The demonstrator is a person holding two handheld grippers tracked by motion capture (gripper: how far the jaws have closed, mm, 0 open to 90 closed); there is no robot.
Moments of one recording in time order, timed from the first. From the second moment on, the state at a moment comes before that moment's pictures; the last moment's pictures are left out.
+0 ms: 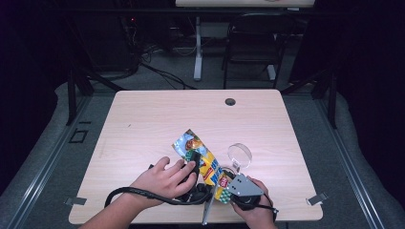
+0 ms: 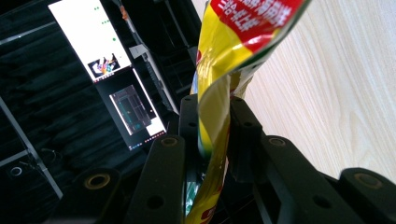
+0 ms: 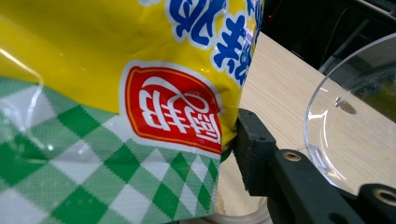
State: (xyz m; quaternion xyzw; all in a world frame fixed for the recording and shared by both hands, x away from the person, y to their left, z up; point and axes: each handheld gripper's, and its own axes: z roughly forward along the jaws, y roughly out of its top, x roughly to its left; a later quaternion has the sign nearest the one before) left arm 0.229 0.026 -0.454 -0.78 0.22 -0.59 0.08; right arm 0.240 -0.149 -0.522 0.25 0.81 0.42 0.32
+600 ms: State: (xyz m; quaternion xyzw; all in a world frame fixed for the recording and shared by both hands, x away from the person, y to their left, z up) left arm 0.229 0.023 -0.451 -0.77 0.22 -0.59 0.08; right arm 0.240 -0.149 -0.521 0.25 0.81 0.42 0.32
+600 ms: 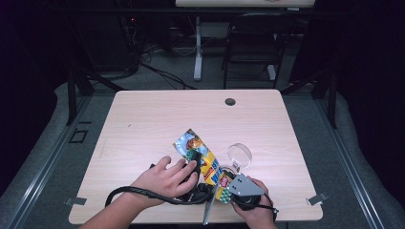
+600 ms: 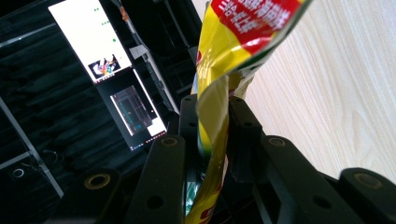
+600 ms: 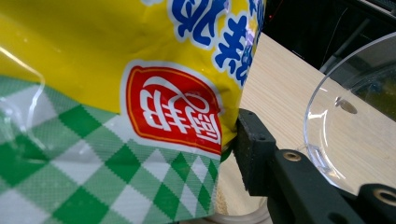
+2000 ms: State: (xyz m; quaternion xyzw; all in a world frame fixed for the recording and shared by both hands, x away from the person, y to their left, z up) left arm 0.230 0.020 -0.449 -0.78 0.23 -0.58 0.08; right arm 0.240 -0.151 -0.521 0.26 0.81 0.43 0.32
